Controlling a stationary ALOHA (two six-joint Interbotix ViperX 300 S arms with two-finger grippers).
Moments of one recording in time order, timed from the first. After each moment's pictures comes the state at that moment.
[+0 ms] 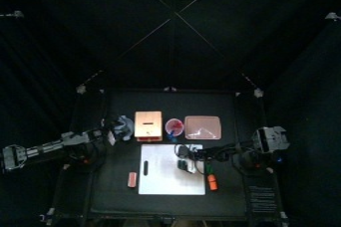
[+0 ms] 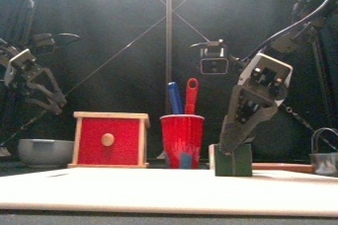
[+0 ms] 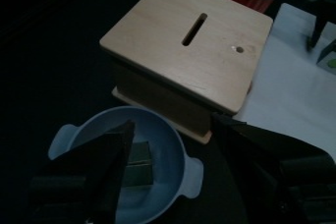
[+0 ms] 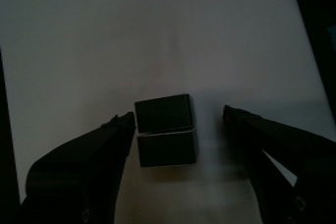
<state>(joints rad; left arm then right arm) 0.48 -0.90 1.34 0.21 0.09 -0.31 0.07 0.05 0.80 0.19 0.00 0.12</state>
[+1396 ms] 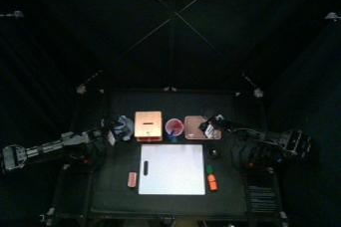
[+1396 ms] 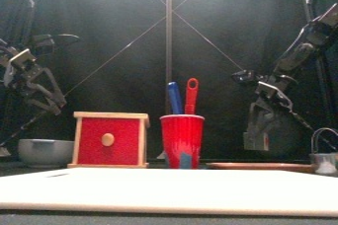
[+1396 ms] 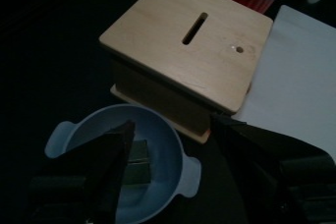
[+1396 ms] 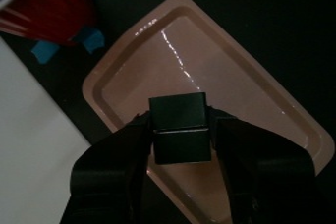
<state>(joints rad) 0.48 -0.90 1.34 0.19 0.09 -0.31 -0.59 -0.31 1.00 0.06 0.19 0.12</state>
